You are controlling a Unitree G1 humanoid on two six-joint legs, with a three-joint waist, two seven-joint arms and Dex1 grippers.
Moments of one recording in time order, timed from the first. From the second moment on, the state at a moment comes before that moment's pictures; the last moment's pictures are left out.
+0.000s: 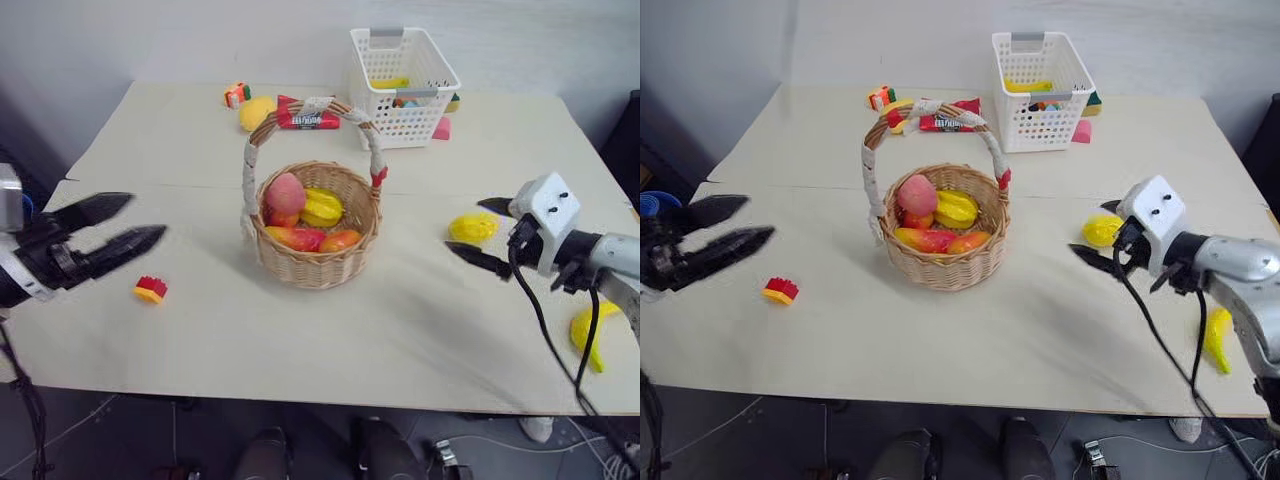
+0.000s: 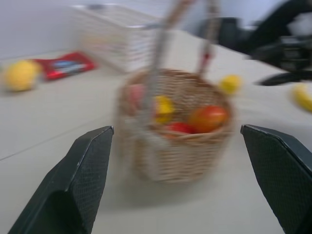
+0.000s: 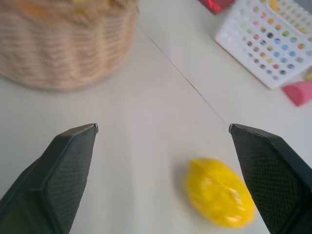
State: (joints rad) left arm -0.16 0.95 0.68 -0.45 -1.08 0.94 -0.85; right arm -0.45 -1.03 0.02 -0.07 0.30 0.37 0.74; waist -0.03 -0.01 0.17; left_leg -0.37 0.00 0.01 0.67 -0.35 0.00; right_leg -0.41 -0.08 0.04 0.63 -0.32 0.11
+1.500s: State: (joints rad) left arm -0.31 0.90 0.34 -0.42 -0.91 0.80 -0.92; right arm -0.70 -0.78 0.00 -0.15 0.48 0.73 1.13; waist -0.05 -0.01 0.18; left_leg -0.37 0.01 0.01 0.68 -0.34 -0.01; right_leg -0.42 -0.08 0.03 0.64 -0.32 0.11
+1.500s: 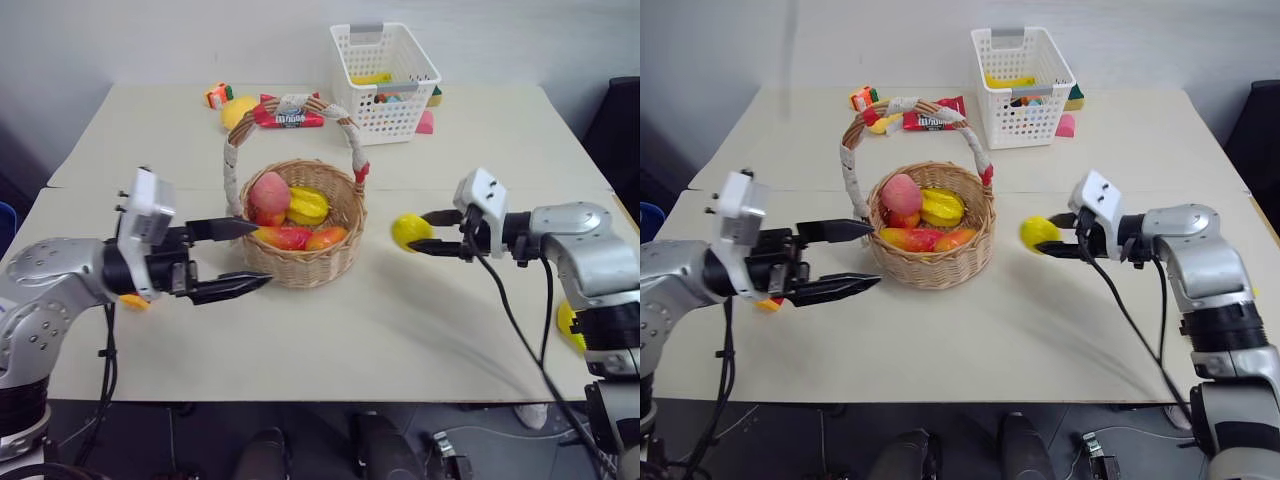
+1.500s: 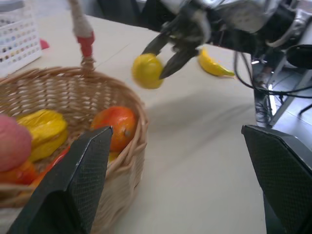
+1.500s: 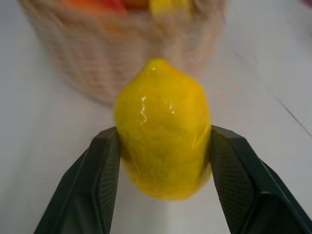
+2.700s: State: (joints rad) left arm -0.58 0.65 0.04 -0.37 -0.91 0.76 -0.99; right arm -0.20 -0.97 -0.76 -0.58 0.71 1.48 0.51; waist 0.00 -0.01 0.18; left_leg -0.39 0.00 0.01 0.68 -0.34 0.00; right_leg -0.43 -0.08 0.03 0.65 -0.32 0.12
